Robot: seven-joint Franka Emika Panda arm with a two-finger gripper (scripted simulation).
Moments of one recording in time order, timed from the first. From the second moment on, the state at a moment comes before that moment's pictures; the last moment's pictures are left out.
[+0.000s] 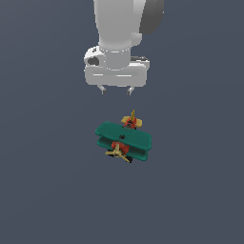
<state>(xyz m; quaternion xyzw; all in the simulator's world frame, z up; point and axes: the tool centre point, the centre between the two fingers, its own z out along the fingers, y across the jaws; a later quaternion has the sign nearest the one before) -0.075 -0.020 0.314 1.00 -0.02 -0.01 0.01</state>
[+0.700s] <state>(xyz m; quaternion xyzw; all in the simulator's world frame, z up) -0.072 -0.019 0.316 1.00 -0.01 -0.01 0.01</state>
